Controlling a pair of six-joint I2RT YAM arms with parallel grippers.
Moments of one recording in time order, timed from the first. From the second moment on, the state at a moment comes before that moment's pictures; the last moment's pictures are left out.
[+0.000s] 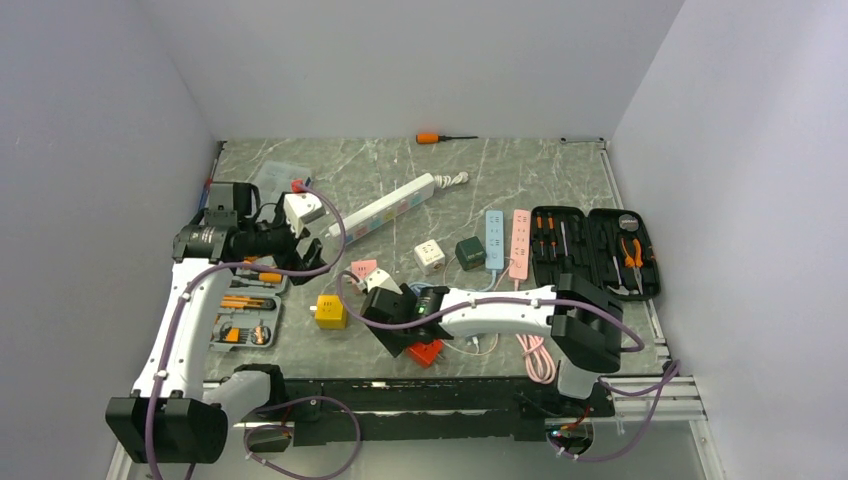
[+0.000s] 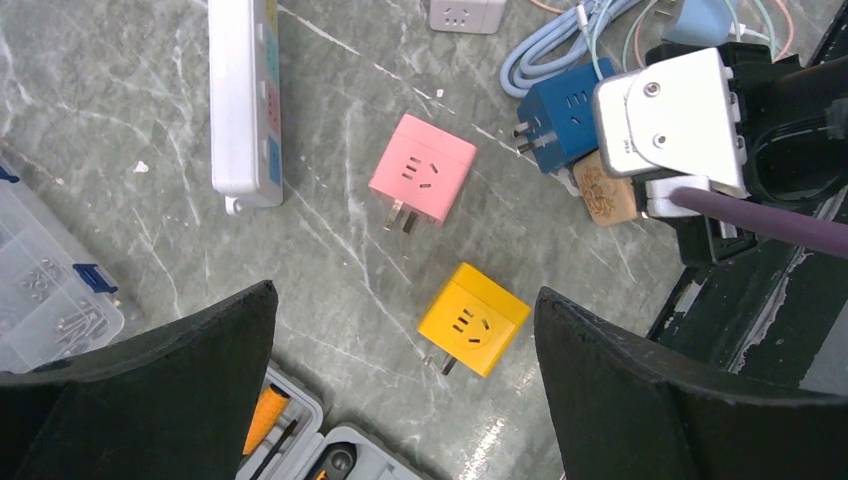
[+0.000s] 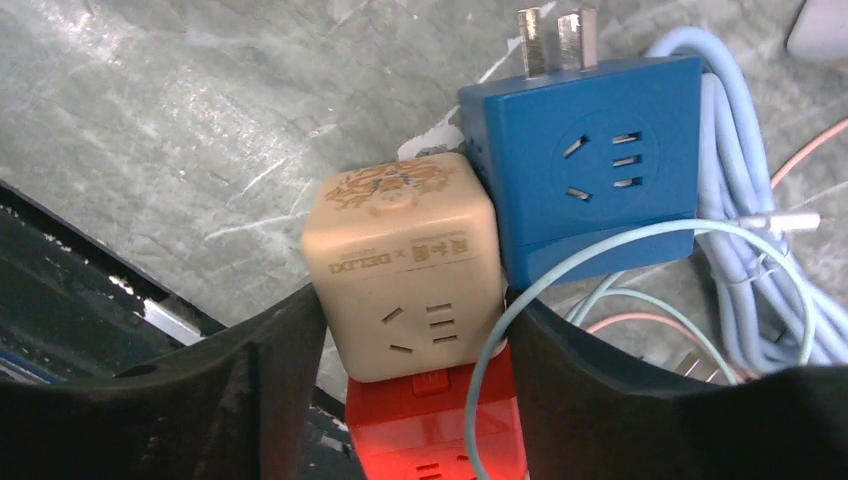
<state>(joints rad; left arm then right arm) -0.03 1.07 1.13 -0.96 0.75 0.72 1.28 1.72 1.15 -0.57 0.32 0.45</state>
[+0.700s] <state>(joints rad) 0.03 1.04 1.09 -0.97 0.78 0.75 1.27 1.39 1.01 -0.61 0.34 0.43</state>
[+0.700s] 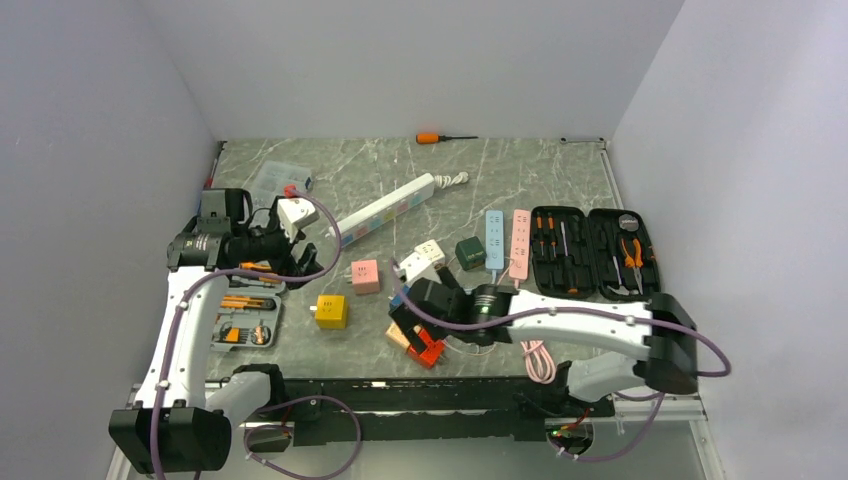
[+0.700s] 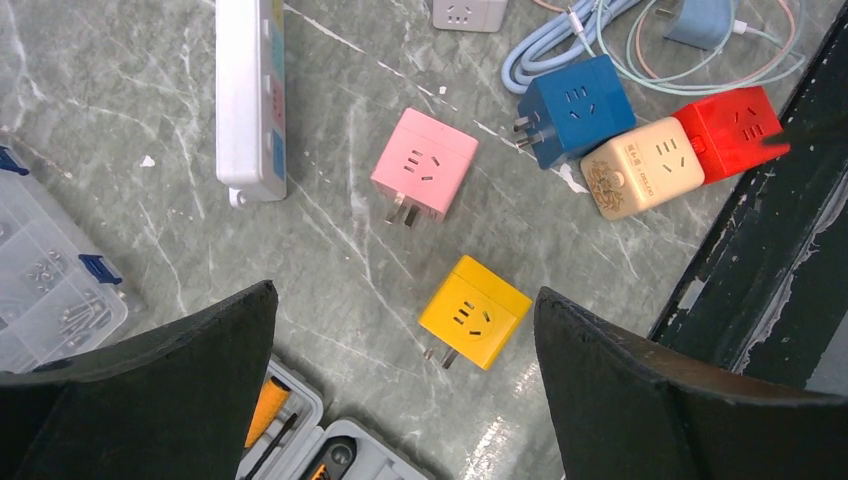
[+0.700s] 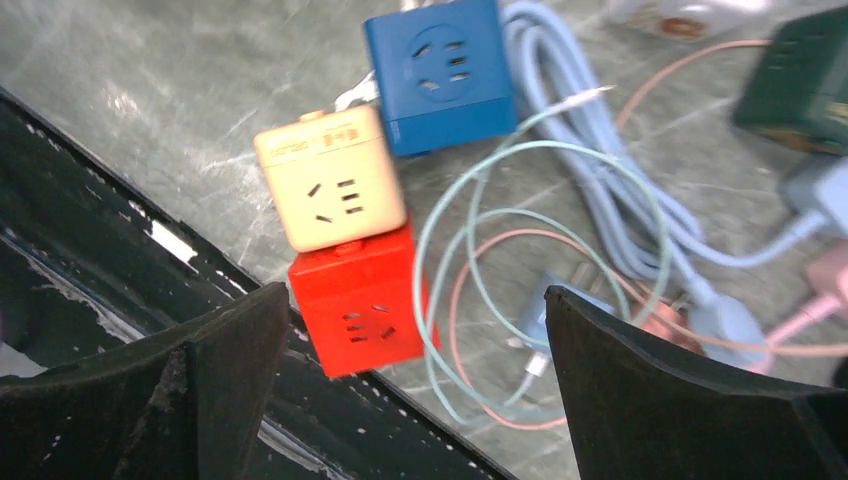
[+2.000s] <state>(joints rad) 0.03 1.02 1.11 -1.02 0.74 0.77 1.28 1.37 0.92 -0.43 0.18 0.46</state>
